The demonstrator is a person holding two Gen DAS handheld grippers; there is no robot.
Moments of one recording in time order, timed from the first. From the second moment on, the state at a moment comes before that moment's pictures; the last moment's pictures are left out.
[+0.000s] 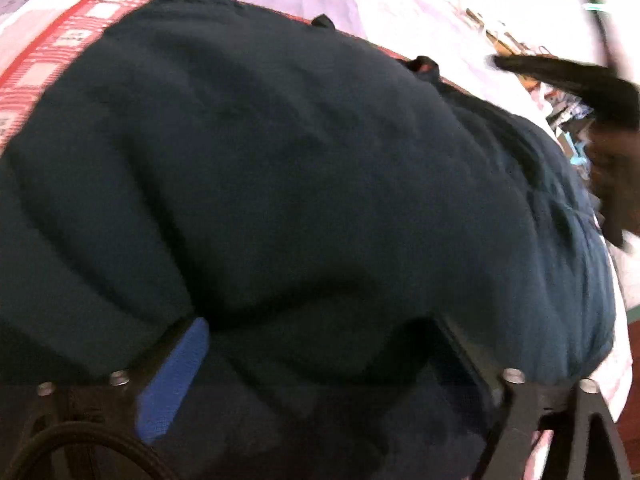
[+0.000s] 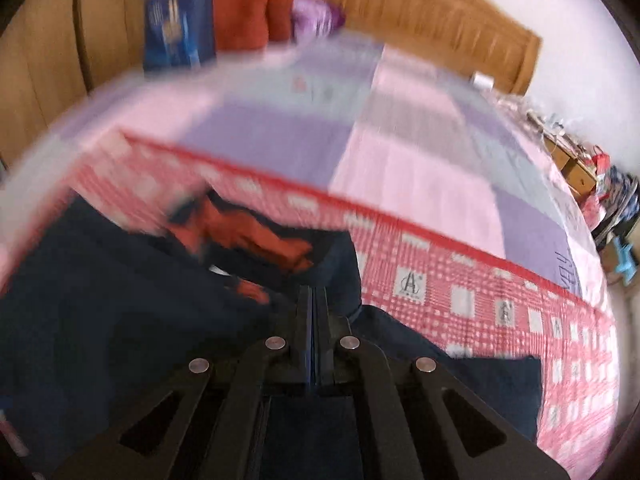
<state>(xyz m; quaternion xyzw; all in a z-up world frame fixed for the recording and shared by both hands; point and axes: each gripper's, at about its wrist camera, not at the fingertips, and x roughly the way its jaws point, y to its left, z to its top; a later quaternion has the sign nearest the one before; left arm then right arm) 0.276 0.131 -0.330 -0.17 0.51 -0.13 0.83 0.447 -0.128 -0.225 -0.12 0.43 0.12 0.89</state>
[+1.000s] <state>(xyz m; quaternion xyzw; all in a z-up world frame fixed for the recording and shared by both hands) 0.329 0.065 -0.299 -0.08 0.49 -0.15 0.85 0.292 -0.161 -0.240 -0.09 0.45 0.12 0.88</state>
